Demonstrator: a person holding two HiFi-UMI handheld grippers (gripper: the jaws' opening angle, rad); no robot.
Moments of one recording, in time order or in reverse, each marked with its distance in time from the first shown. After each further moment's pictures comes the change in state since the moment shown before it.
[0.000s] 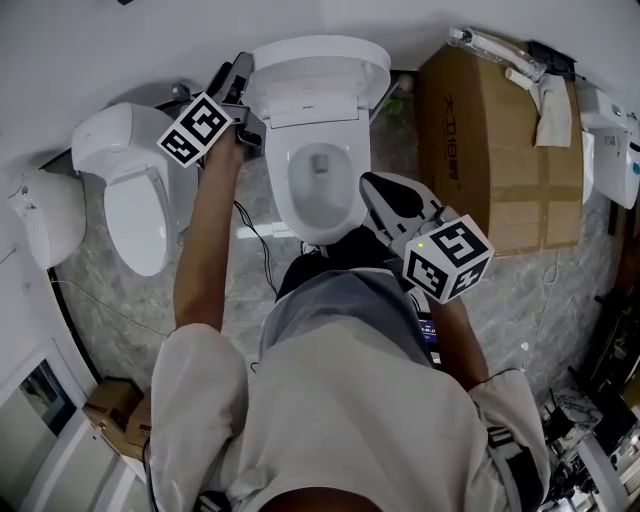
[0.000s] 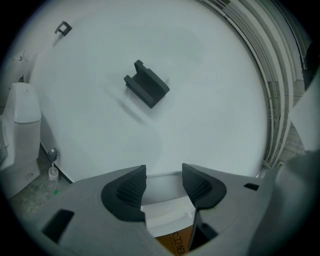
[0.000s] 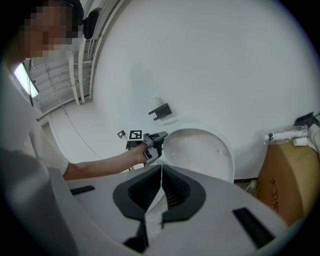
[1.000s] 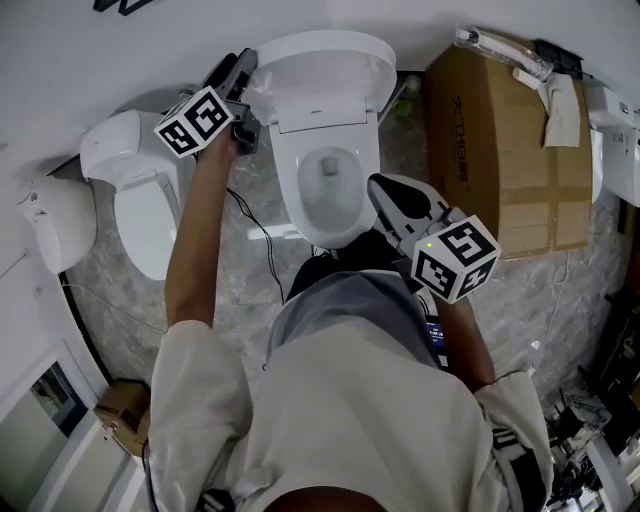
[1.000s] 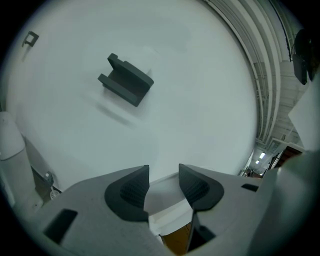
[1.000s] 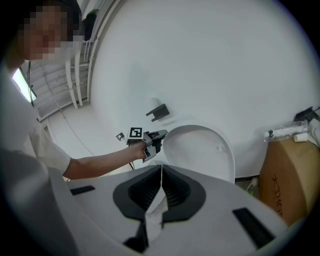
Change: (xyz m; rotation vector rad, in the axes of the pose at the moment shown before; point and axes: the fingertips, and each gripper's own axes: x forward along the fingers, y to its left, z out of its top) left arm 0.028 -0.004 0.015 0.202 0.097 -0.062; right arm 0.010 -0.012 0.004 0.037 -0.008 0.001
